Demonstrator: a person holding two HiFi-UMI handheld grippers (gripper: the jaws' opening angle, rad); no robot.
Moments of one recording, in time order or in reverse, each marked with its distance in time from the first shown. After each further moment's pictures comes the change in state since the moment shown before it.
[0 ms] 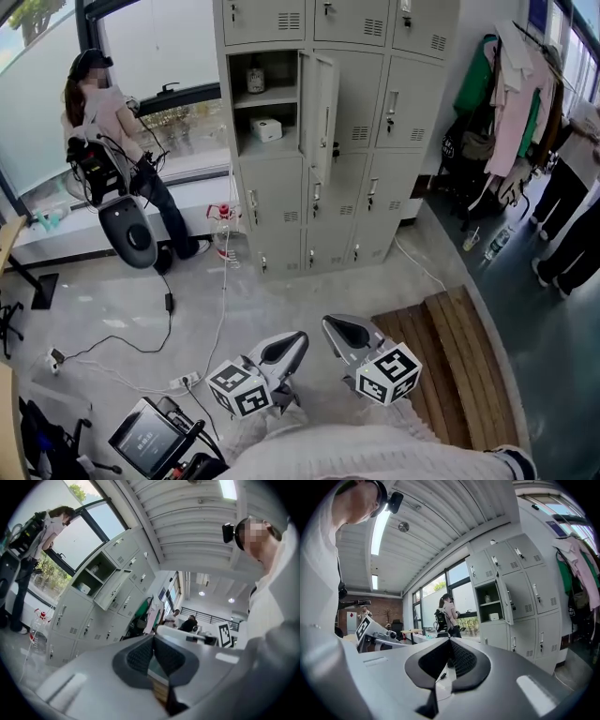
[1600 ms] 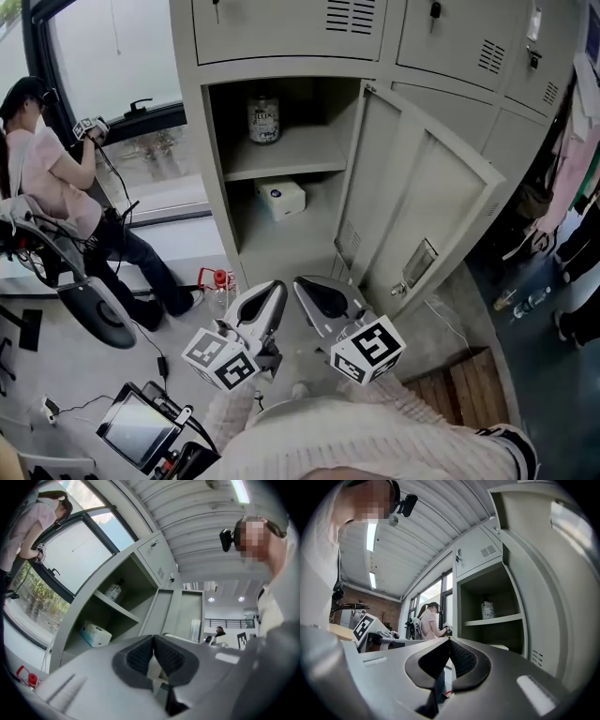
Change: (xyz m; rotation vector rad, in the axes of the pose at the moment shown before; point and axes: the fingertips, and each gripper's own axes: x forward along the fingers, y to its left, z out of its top) left arm 0.243 0.428 0.297 0.109 -0.216 0.097; right arm 0.452 -0.282 0.150 -0.125 -0.166 0.054
